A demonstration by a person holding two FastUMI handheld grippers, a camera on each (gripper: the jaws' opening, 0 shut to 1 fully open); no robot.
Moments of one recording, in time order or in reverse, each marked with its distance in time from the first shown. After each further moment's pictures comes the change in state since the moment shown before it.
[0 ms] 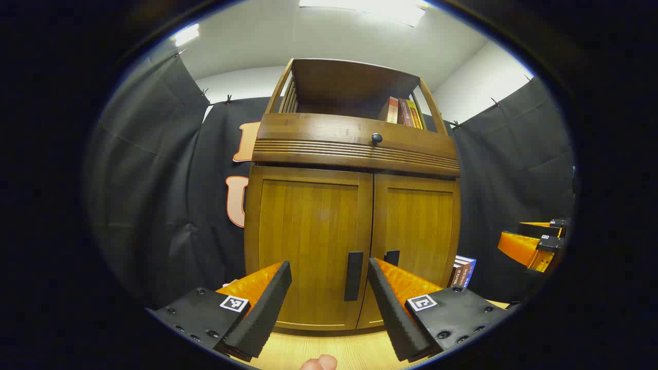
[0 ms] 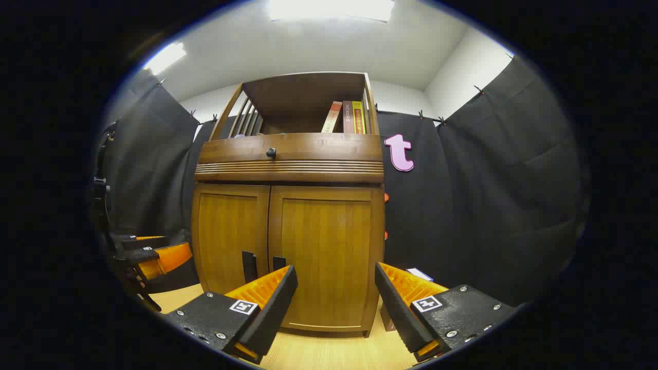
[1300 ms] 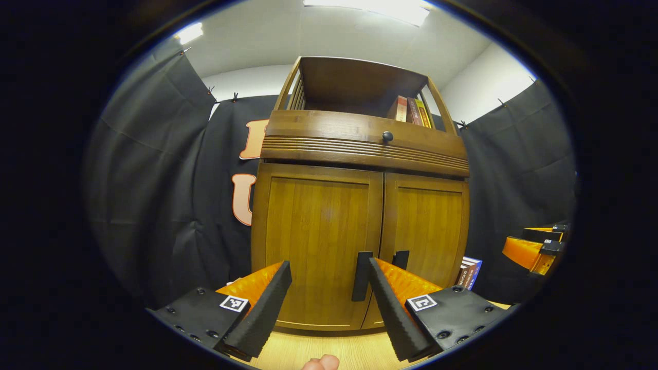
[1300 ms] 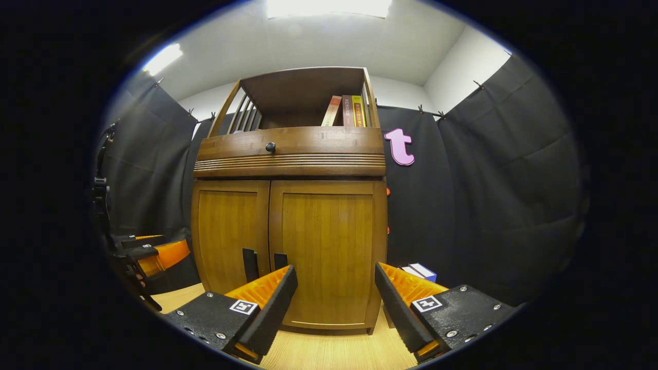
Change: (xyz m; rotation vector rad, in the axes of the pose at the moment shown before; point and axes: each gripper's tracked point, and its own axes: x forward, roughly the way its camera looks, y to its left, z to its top) left arm 0.005 0.012 -0.004 -0.009 0.006 0.034; right arm 0.005 0.003 -0.012 0.009 0.024 0.004
